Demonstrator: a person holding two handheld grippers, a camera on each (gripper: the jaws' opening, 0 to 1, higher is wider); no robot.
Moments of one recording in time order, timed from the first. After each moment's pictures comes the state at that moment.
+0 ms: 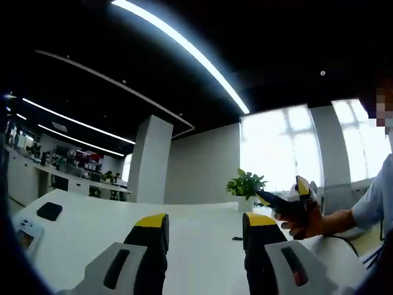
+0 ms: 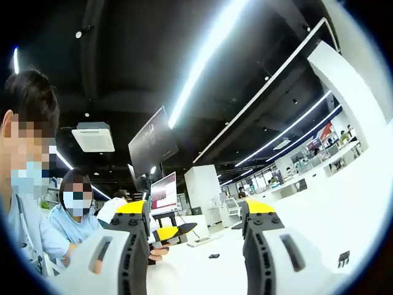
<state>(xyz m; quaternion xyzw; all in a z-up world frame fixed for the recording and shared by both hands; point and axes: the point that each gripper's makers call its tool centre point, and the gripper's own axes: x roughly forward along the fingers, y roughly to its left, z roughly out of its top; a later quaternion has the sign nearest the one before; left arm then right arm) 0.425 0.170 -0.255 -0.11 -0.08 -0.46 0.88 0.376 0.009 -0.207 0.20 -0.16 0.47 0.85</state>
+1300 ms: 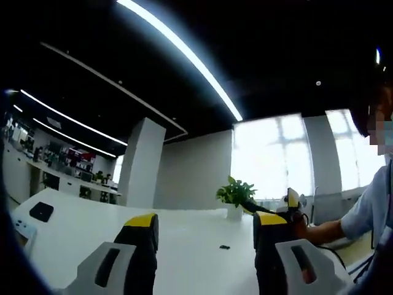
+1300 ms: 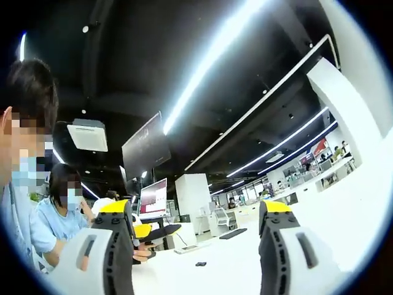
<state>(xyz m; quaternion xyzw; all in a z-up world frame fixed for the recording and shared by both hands) 0.409 0.168 -0.235 -0.14 -0.09 -0.49 0.86 0.378 -0.001 -0.200 0.19 -0.20 0.43 0.86</state>
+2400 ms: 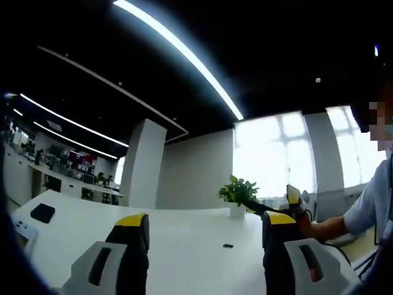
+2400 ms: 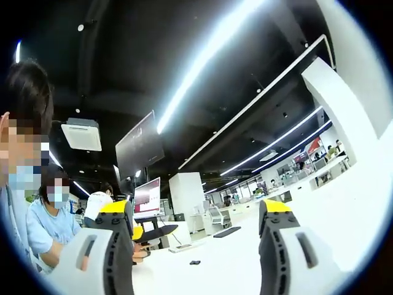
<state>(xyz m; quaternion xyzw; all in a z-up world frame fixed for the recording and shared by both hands) 0.414 0.166 -0.240 -0.13 -0.09 -0.48 0.86 0.387 -0.011 -0.201 0.19 -0.19 0.41 0.87</state>
